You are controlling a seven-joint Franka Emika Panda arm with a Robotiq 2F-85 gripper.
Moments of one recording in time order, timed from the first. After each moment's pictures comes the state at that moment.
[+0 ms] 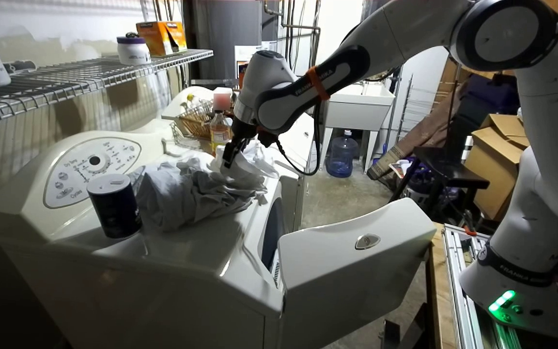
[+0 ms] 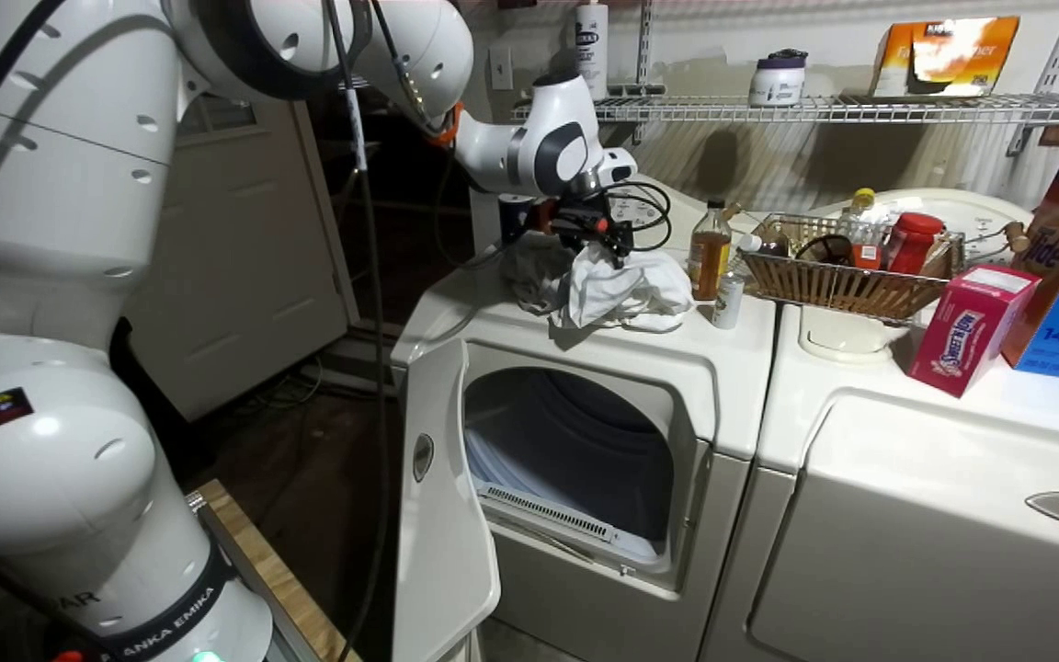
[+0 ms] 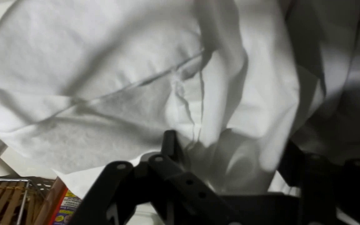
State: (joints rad) arm 0.04 0.52 -0.03 -1.68 -0.07 2.60 -0.02
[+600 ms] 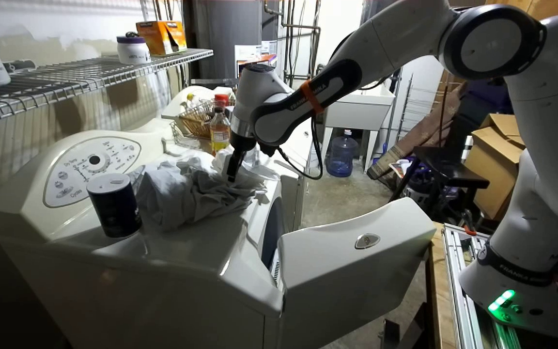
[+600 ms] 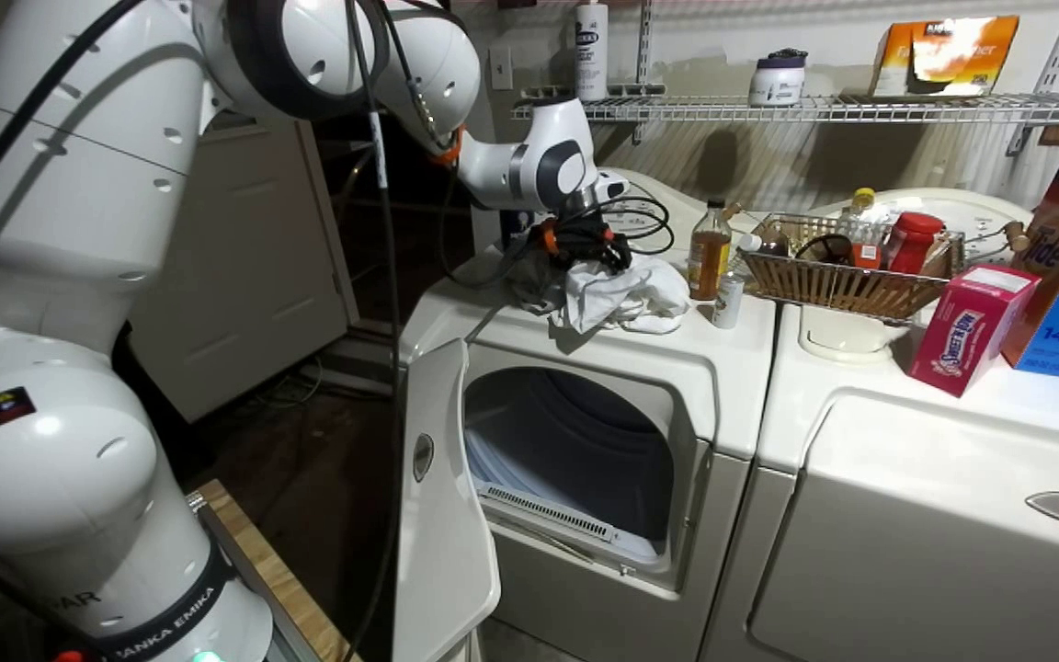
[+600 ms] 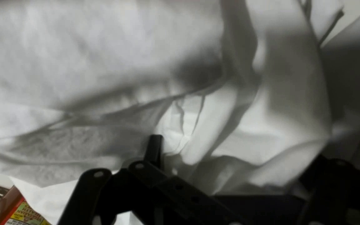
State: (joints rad) arm 0.05 0.59 -0.02 -1.64 -0.14 2.53 -0.15
